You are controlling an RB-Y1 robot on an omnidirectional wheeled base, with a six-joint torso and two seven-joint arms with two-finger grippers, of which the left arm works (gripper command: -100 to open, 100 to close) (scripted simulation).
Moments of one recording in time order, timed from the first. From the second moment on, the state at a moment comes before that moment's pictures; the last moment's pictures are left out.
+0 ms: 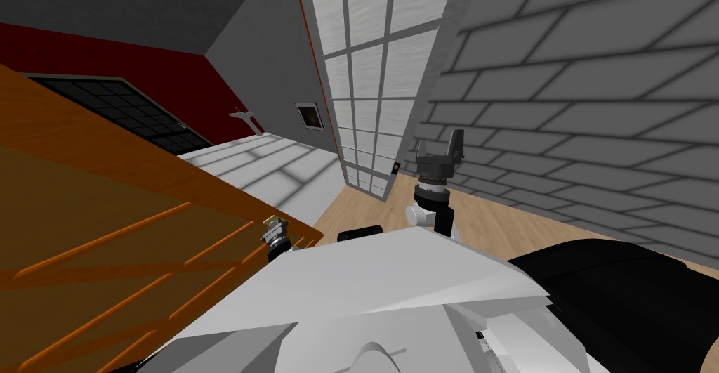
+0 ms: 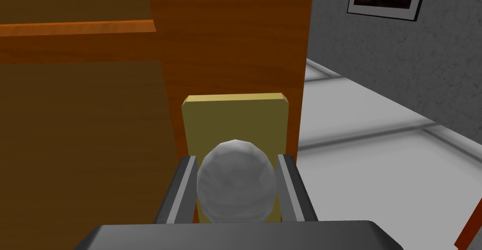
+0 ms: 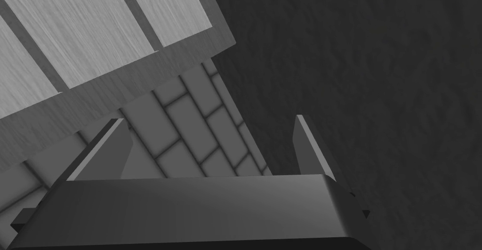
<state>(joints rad) 0.04 0.30 0.17 -0.59 0.61 -0.91 1.49</state>
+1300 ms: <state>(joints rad) 0.06 0.33 0.05 -0.65 0.54 -0.89 1.57</state>
